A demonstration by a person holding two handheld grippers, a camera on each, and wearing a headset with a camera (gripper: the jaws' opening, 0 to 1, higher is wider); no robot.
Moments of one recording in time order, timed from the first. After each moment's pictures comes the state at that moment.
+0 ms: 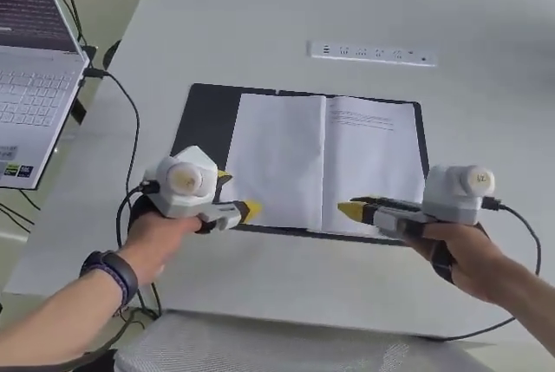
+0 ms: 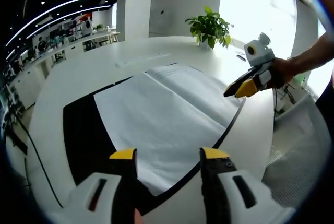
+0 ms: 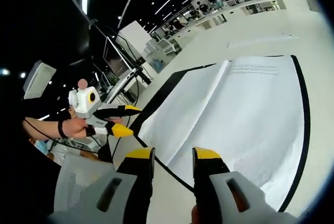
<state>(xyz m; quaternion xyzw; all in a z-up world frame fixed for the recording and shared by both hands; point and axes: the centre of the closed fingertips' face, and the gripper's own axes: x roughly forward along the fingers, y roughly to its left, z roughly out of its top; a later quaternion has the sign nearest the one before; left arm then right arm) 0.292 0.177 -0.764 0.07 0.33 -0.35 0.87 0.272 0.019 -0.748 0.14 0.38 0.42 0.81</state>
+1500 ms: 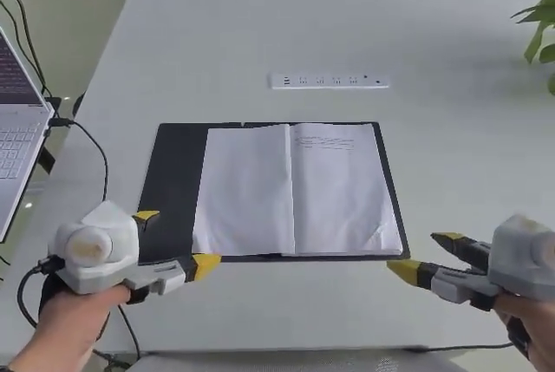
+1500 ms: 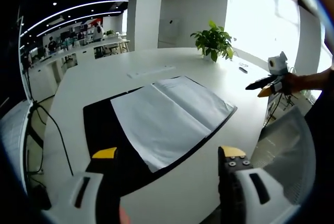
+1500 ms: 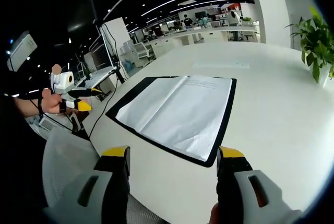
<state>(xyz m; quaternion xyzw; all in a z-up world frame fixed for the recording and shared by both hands) 0.247 0.210 -0.709 0.04 0.30 -0.31 0.90 0.219 -0.104 -0.716 0.05 0.33 0.31 0.89</state>
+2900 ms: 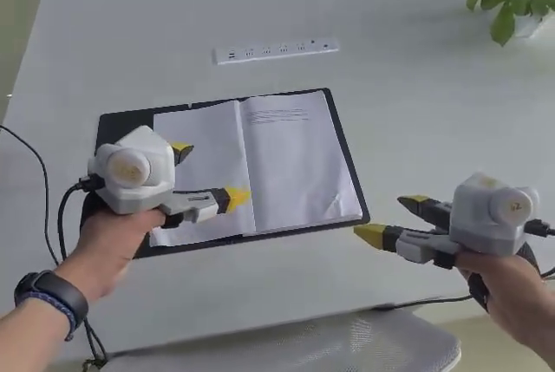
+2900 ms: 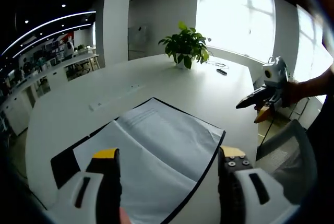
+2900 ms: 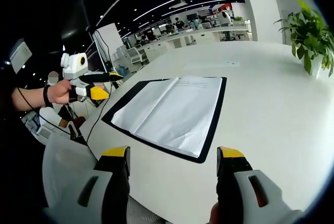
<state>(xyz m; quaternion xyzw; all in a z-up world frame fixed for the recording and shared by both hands) 0.309 0.066 -0.676 0.08 0.26 -0.43 0.86 0.218 -0.127 -0.723 0.07 0.33 0.28 0.90</state>
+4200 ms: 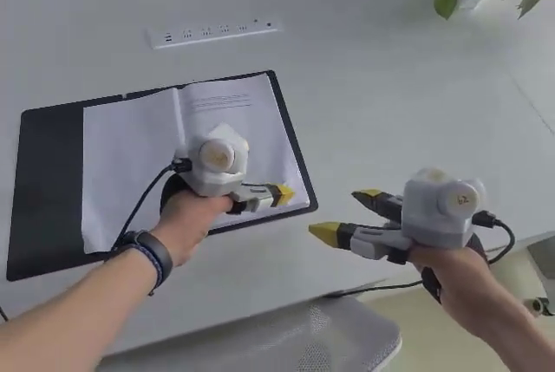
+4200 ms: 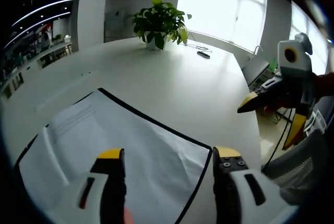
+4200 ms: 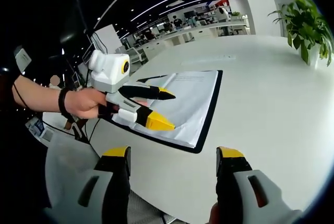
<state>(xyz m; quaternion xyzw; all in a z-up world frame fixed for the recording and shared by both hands) 0.309 -0.095 -0.777 0.09 0.31 -0.49 0.81 0.206 -0.144 -0.732 0.09 0.34 0.28 0.89</state>
